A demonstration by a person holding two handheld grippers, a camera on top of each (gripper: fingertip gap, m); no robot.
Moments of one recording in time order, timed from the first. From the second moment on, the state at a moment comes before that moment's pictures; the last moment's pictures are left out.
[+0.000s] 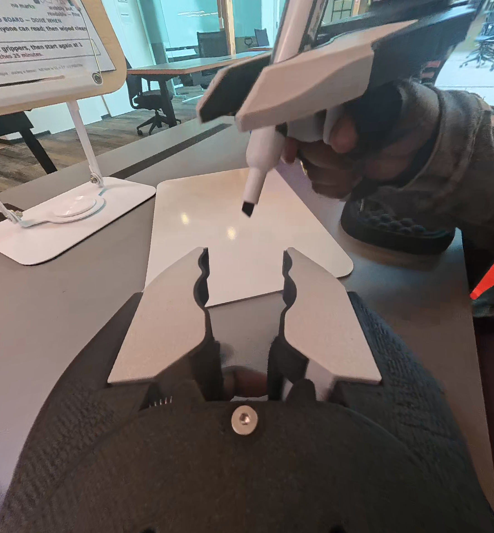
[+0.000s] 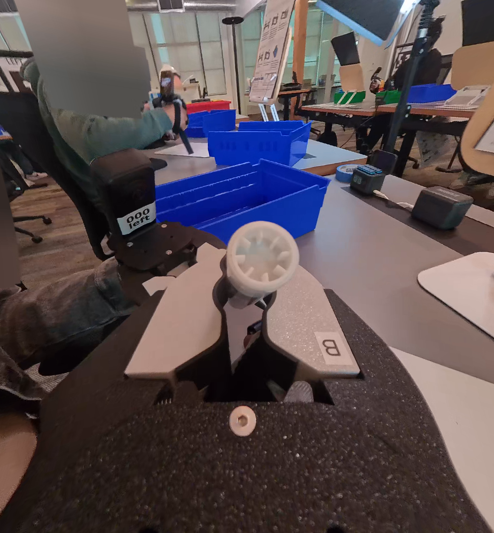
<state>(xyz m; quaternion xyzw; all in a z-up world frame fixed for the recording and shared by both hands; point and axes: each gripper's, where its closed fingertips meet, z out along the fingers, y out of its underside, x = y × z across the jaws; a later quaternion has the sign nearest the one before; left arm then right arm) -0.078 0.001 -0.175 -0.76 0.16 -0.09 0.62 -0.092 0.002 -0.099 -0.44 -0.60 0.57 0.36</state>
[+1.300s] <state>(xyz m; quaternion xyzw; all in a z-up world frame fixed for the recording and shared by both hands) -0.140 -0.018 -0.261 -0.95 -0.15 0.06 0.26 -0.093 0.052 -0.076 -0.35 -0.63 0.62 0.31</state>
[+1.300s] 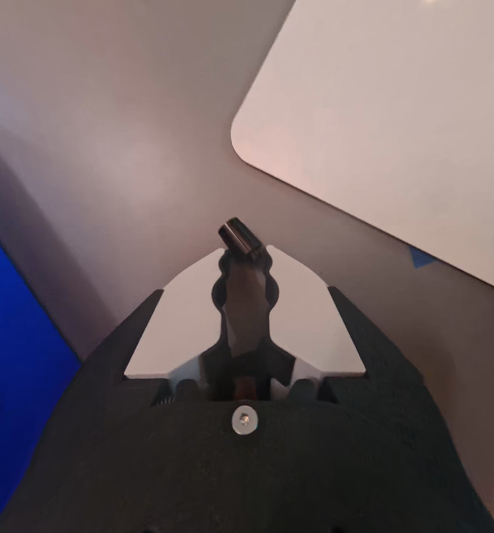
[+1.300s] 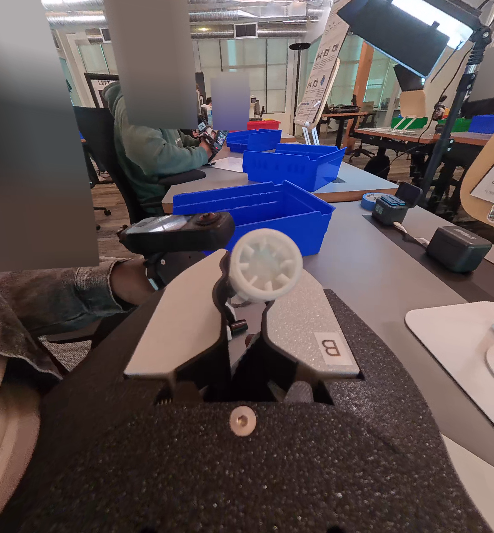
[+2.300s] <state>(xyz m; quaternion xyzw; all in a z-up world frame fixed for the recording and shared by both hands) -0.151 -0.016 -0.246 -0.94 -0.18 0.02 0.30 -0.094 0.060 -0.078 -0.35 -0.62 0.62 0.32</state>
